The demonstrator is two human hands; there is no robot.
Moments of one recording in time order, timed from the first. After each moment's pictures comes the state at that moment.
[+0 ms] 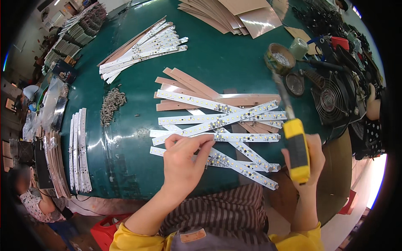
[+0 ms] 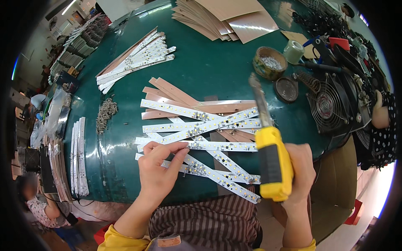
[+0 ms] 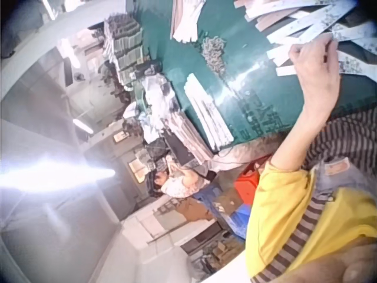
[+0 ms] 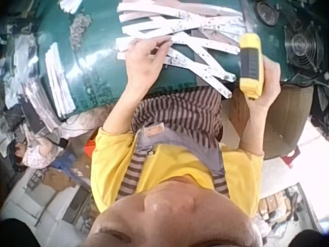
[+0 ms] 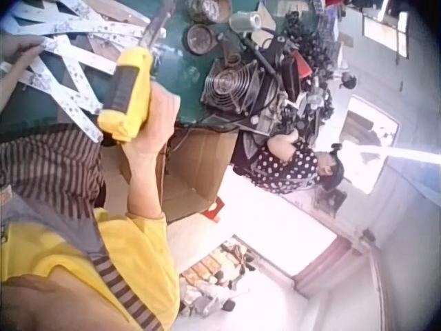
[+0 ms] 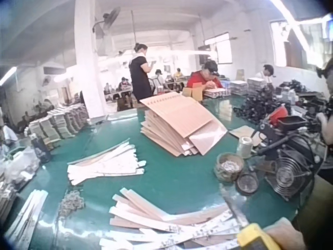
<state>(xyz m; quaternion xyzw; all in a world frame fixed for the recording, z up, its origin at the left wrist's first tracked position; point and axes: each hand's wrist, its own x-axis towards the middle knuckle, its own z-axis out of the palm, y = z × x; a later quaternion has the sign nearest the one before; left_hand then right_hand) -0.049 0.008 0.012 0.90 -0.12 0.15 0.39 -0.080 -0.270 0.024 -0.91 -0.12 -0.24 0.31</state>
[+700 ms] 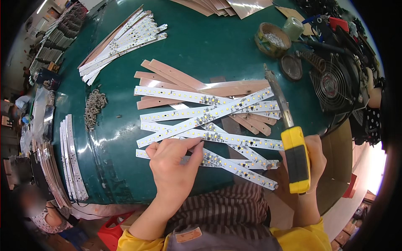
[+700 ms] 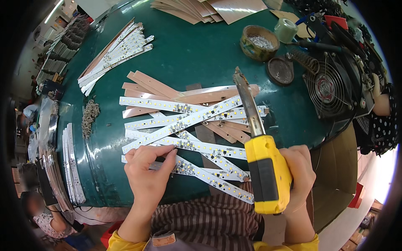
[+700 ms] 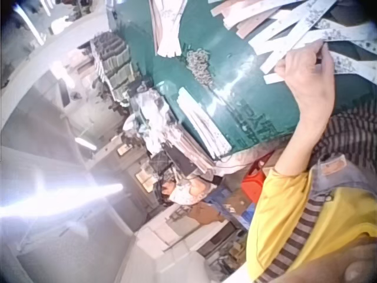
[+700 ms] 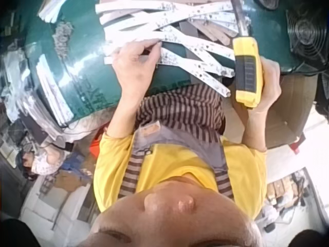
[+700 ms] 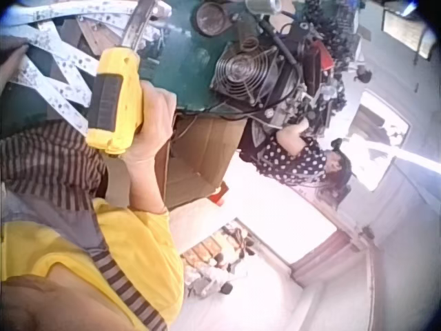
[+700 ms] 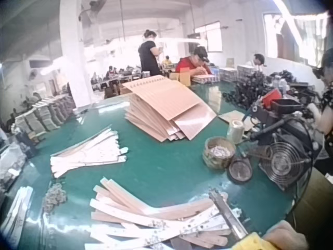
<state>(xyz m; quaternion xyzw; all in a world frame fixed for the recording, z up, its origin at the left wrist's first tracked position) -0.051 -0.004 0.006 0.92 -0.07 0.13 0.35 -0.100 -0.274 0.017 -0.92 -0.07 -0.23 0.32</state>
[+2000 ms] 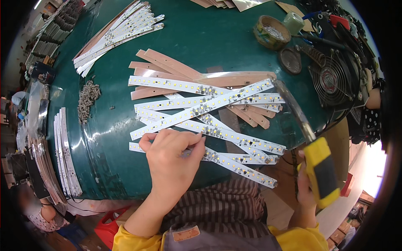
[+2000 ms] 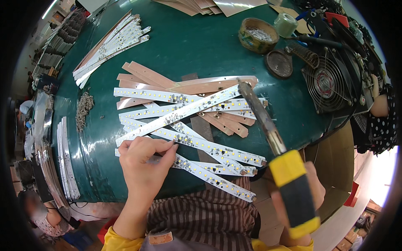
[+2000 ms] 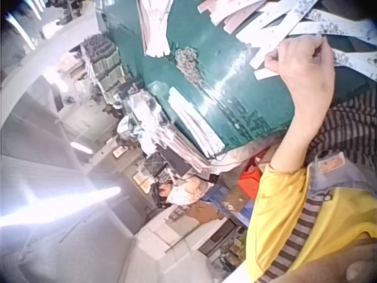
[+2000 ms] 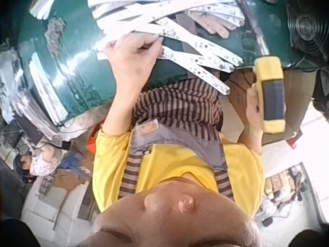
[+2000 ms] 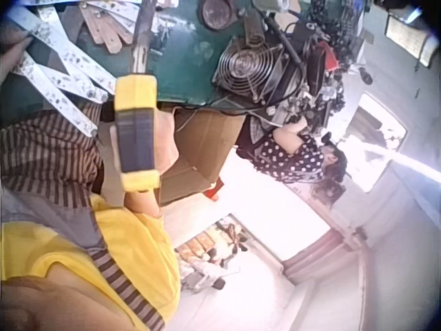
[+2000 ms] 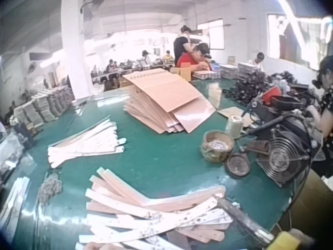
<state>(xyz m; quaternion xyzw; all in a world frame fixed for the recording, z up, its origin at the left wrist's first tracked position) -0.050 -0.004 0.004 0.93 -0.12 0.14 0.32 -0.155 -0.288 0.023 -0.92 0.02 -0.18 0.35</state>
